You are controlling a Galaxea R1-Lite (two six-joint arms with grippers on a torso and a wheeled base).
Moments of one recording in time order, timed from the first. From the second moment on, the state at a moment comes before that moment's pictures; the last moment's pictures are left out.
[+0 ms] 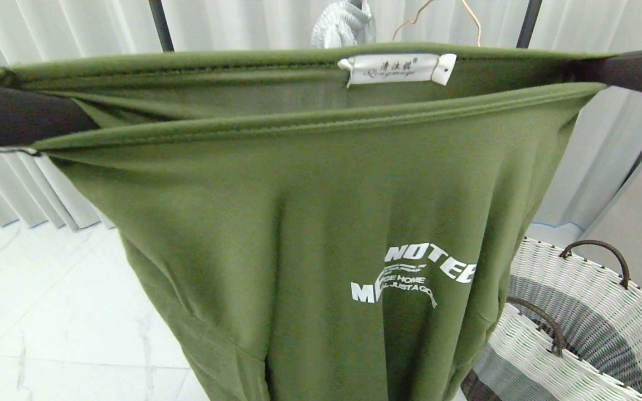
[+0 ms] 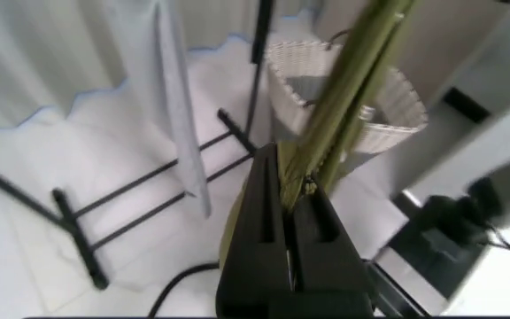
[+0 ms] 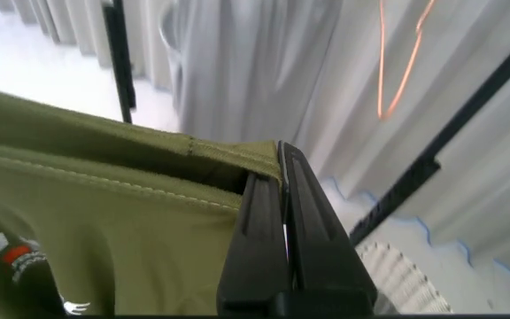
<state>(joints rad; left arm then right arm) -1.07 1.20 -1.59 0.72 0.34 -0.16 0.91 1.25 -1.39 0.19 -0.37 -0.15</state>
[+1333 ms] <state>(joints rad) -0.81 1.24 -1.50 0.63 0.38 -0.02 0.88 1.08 -1.19 0.29 -0.18 -0.15</state>
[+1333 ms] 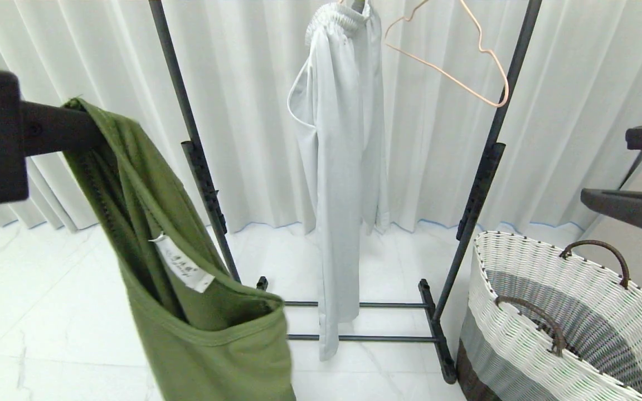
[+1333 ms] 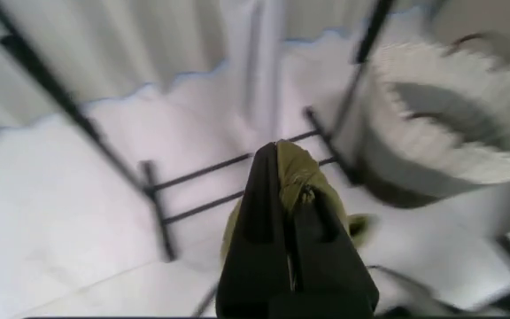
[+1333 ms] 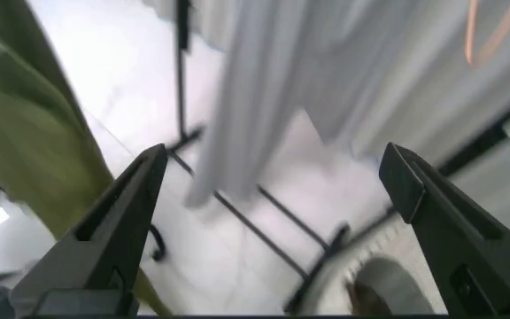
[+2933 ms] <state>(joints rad) -0.65 1.12 -1.43 0.63 0.39 0.20 0.48 1.10 -1.09 0.31 -0.40 -0.29</state>
